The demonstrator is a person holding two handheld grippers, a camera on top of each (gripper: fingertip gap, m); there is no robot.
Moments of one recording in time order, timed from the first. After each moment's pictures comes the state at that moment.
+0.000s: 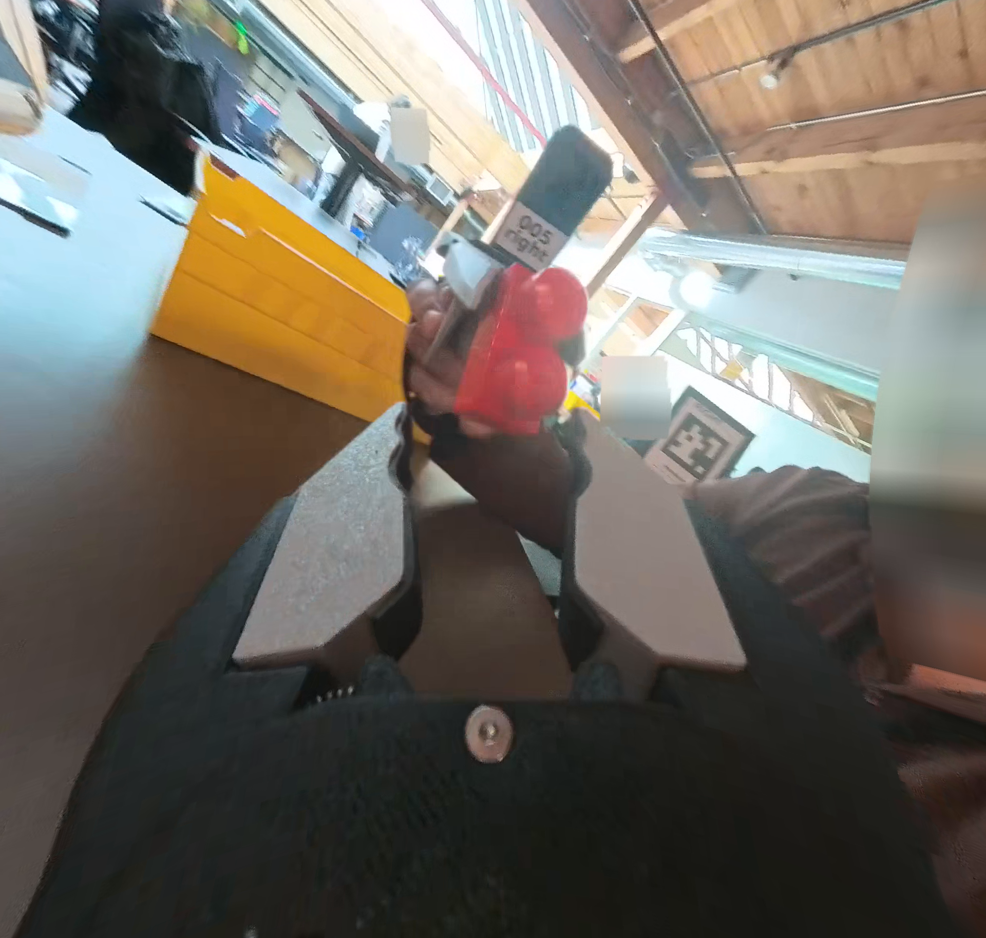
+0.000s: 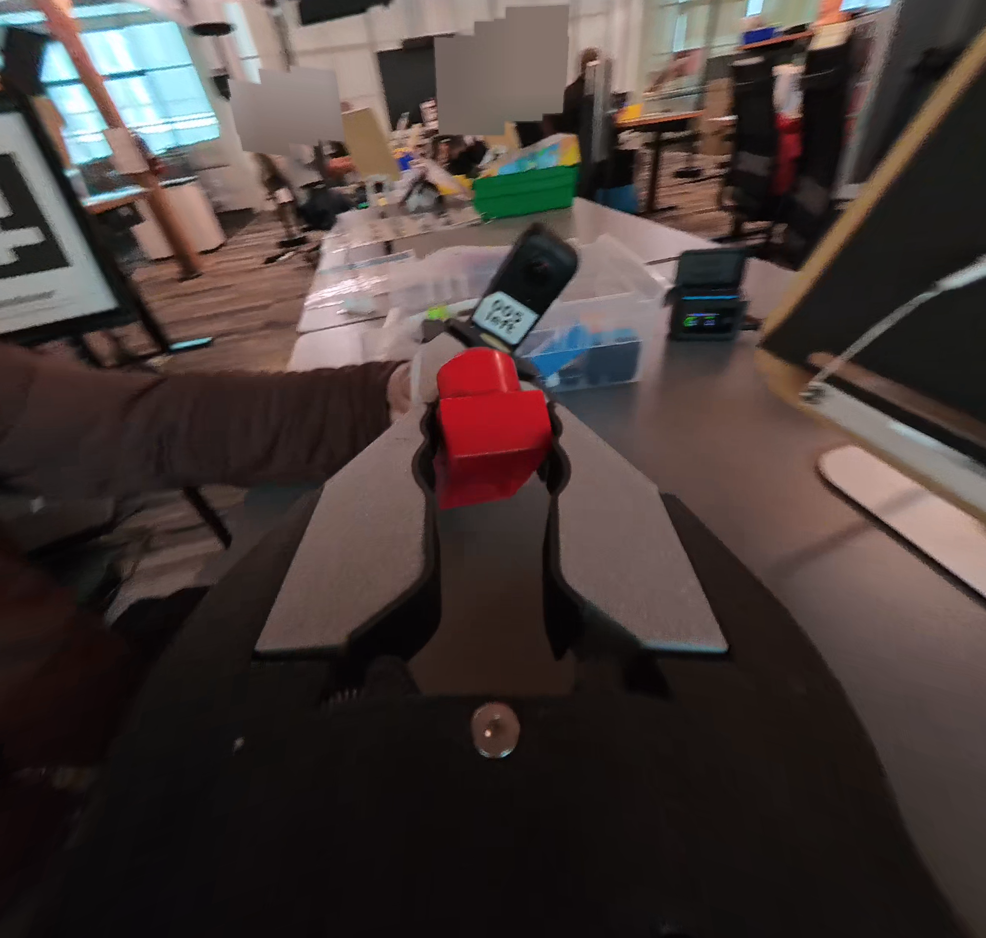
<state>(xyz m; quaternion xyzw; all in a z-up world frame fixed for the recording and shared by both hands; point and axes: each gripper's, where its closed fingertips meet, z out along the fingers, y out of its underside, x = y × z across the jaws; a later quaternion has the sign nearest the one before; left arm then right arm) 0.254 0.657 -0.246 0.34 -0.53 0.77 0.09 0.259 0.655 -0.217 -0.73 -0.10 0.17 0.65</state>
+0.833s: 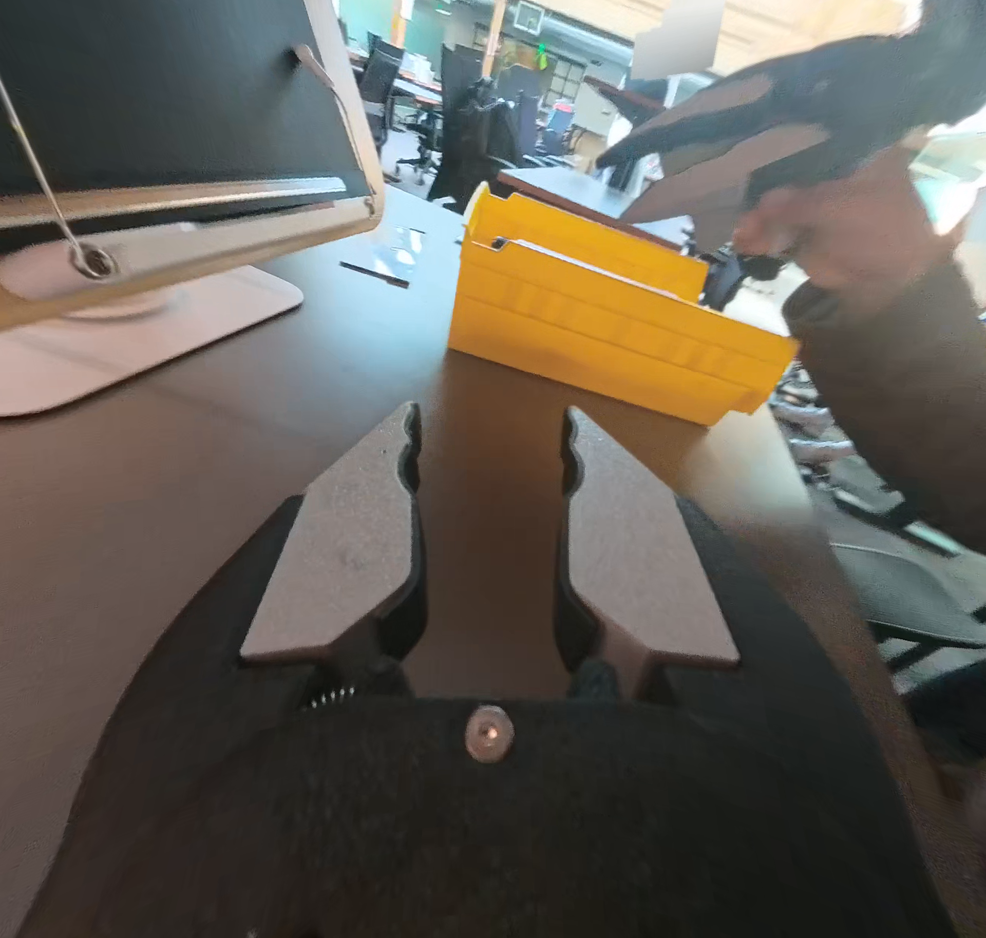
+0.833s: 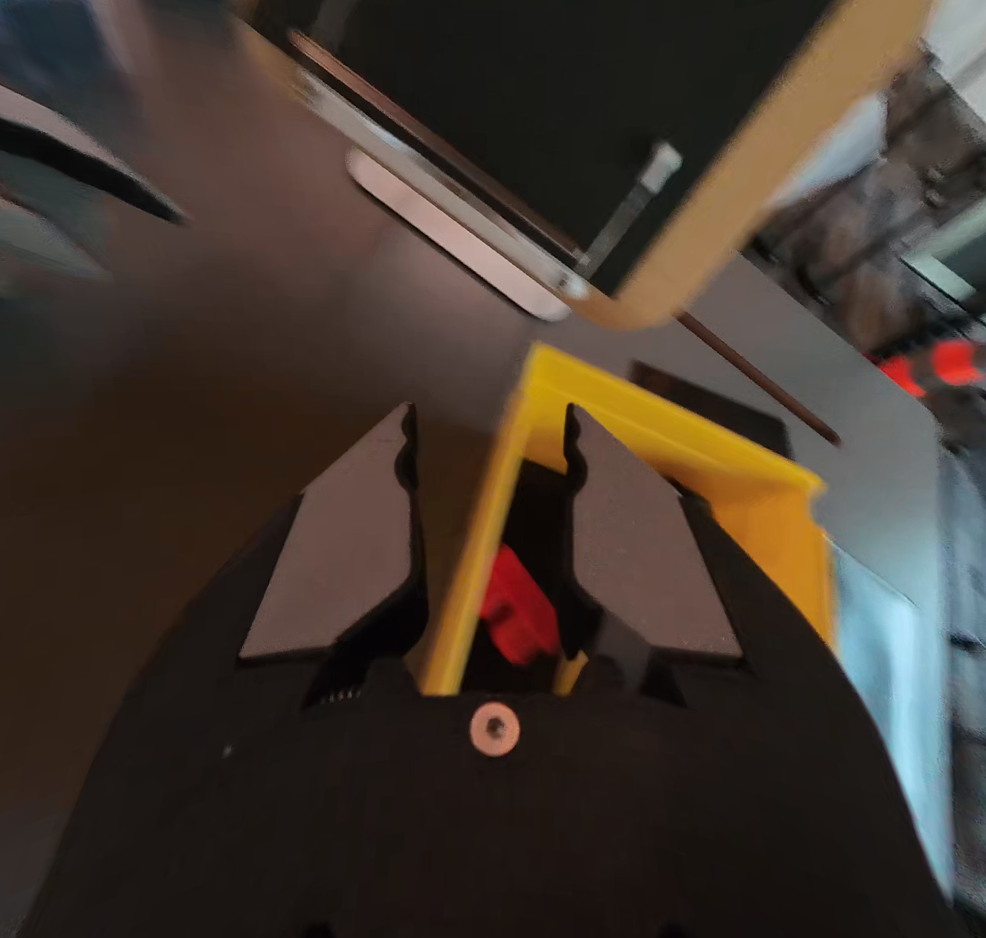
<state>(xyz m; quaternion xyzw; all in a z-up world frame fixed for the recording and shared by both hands) 0.303 0.685 -0.286 0.42 -0.61 0.63 -0.20 0.402 0.555 -0.226 -0.88 0.10 -0.23 0.41</state>
